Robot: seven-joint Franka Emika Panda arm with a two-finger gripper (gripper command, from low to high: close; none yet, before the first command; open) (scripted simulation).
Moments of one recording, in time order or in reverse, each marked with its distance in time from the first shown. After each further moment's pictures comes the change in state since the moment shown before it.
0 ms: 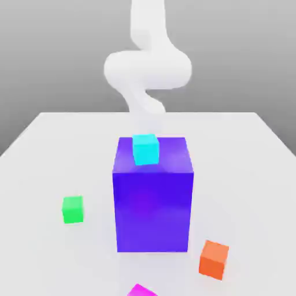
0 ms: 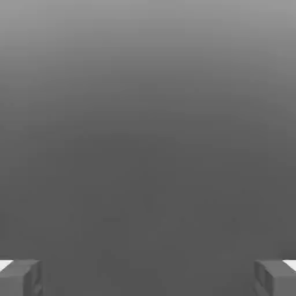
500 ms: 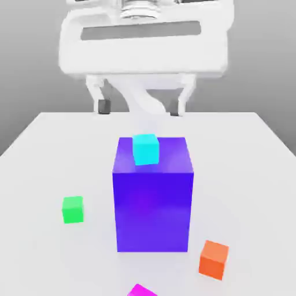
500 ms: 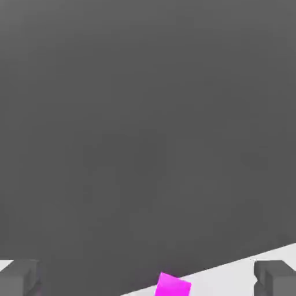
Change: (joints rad) arm -0.084 0.550 0.070 0.007 -0.040 0.164 0.287
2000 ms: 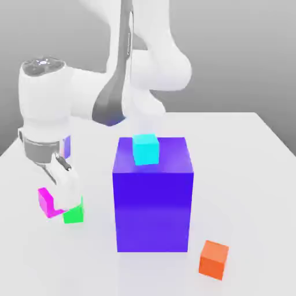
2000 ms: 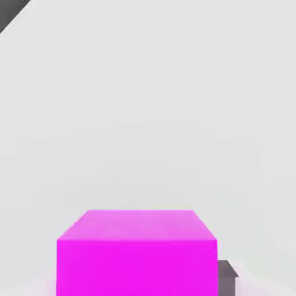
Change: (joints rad) arm -0.272 0.025 -0.282 -0.492 -0.199 0.170 0.220
